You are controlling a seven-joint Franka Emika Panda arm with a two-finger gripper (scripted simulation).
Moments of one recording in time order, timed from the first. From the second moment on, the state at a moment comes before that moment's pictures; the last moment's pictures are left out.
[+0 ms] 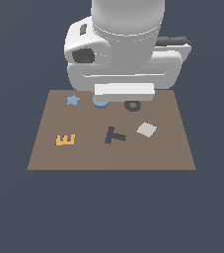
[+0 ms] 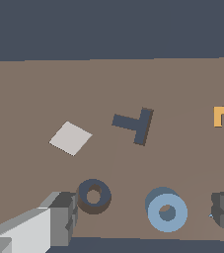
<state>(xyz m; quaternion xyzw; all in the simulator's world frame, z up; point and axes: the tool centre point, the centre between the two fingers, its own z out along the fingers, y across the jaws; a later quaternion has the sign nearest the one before) -0.001 0.024 0.163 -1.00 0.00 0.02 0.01</state>
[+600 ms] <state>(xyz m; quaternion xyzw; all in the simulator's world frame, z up) -0.014 0.016 0.149 -1.00 0.00 0.01 0.01</state>
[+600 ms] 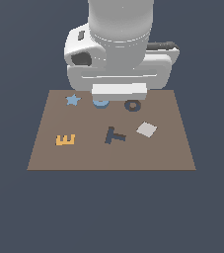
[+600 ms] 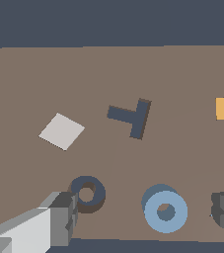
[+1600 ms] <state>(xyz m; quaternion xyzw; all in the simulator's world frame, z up) -0.085 -0.033 0.059 -1.00 -0.01 0.00 0.00</state>
